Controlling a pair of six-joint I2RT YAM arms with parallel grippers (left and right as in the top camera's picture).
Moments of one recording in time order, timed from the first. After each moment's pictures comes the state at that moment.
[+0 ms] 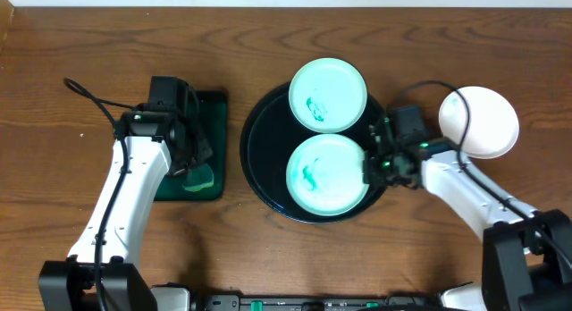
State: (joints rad) left arm -0.04 1.49 1.13 -1.00 -0.01 -0.50; right arm 0.31 1.62 0.87 -0.53 -0.25 0.32
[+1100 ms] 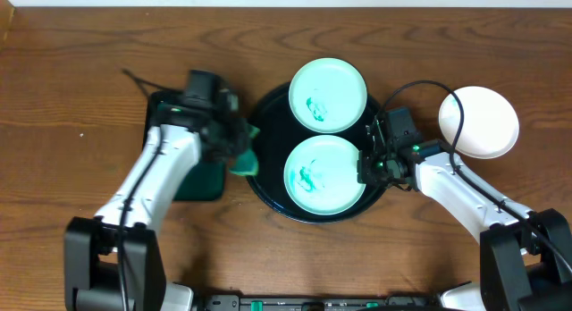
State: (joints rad) left arm -0.21 1.61 1.12 -0.75 0.30 -0.40; right arm 0.33 1.62 0.87 -0.51 -0.20 0.38
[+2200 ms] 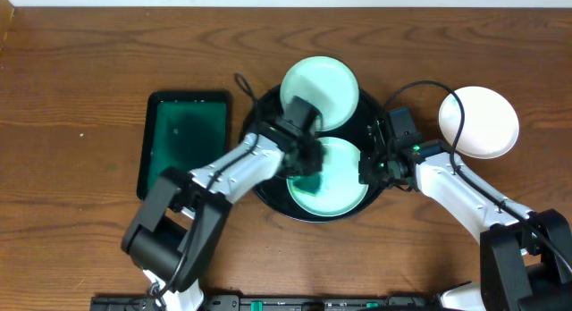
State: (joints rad) left arm -0.63 1.87 1.13 -0.46 0.28 -0.61; right arm 0.33 1.61 0.87 -0.52 -0.17 0.39
